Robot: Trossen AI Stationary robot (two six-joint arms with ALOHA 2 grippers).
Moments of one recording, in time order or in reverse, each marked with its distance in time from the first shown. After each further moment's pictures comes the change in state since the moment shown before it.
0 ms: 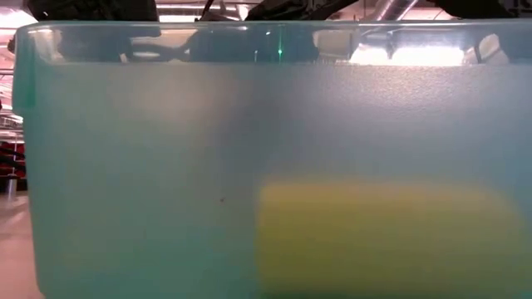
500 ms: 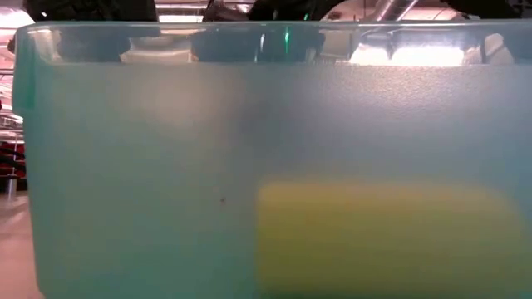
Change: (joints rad) left arm 0.000 0.000 0.000 -0.004 0.002 0.021; right arm -0.004 -0.071 -0.011 -0.066 0.062 -0.066
